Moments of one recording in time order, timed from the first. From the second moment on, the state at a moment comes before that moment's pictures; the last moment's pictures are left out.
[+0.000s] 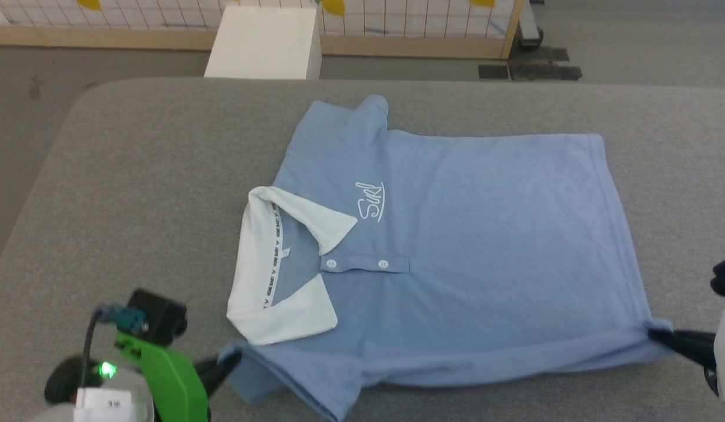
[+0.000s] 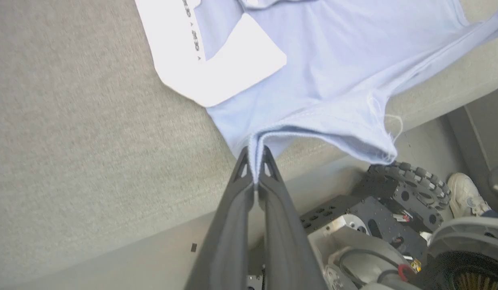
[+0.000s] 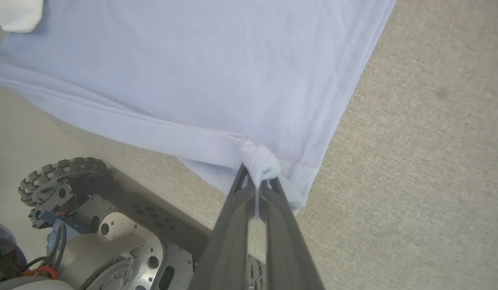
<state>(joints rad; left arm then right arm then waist) -0.18 1.02 -0.80 -0.48 -1.12 0.28 0.41 -0.52 -1.12 1.08 0.14 1.31 0.13 0.27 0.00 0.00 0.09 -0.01</state>
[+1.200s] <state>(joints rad) -0.66 0.67 -0.82 0.12 -0.88 0.21 0.34 -0.66 -0.84 0.79 0.39 1.00 0.13 0.24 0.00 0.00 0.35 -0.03</state>
